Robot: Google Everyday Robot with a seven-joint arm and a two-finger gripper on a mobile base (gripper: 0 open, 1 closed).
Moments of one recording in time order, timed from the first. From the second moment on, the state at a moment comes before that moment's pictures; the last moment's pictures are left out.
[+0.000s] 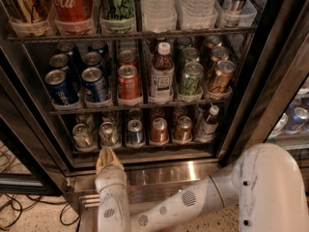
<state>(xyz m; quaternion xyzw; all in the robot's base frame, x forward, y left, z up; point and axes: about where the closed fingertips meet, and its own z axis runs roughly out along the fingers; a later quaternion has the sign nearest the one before) 0.547 0.156 0.608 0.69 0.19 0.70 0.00</state>
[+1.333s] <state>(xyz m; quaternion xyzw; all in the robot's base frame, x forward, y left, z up) 0.555 0.147 0.600 0.68 0.15 0.72 -0.02</state>
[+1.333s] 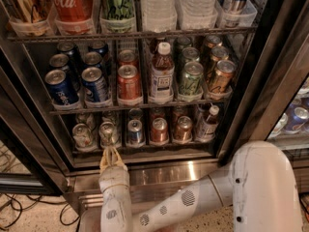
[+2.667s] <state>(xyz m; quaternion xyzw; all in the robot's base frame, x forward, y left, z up) 0.562 0.148 0.608 0.67 0.14 0.73 -0.03</state>
